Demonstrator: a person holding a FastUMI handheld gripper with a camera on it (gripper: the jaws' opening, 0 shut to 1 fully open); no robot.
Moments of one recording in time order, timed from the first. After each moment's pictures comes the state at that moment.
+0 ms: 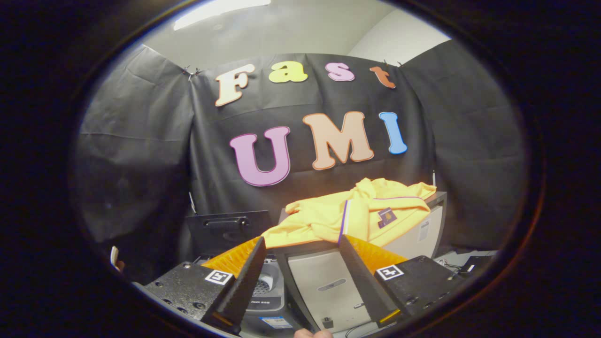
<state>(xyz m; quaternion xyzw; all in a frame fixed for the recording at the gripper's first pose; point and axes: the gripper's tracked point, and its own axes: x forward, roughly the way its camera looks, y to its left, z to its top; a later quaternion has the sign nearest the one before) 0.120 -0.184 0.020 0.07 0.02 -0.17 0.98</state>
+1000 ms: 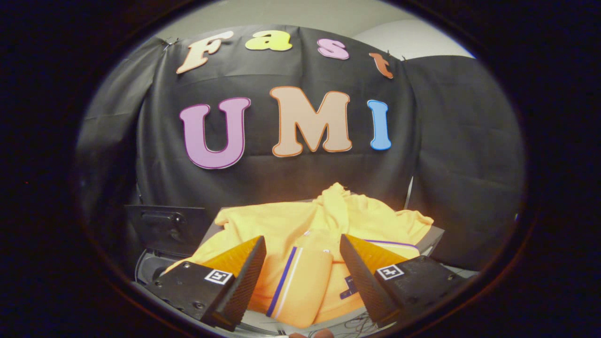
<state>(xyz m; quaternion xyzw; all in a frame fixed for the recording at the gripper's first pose) 0.213 -0.307 0.011 0.00 0.13 -0.25 0.96</state>
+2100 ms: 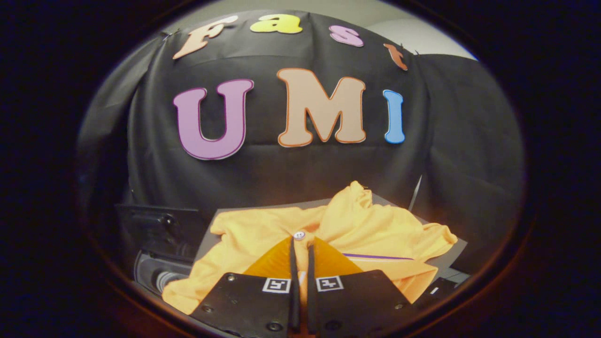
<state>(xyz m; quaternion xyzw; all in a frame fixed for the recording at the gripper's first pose) 0.271 -0.293 0.019 0.03 0.16 -0.24 0.96</state>
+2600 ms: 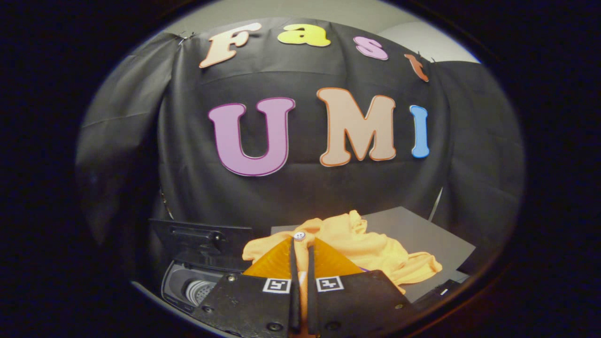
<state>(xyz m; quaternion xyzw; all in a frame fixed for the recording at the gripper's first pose) 0.303 -0.190 0.059 0.02 0.14 -0.17 0.98</state>
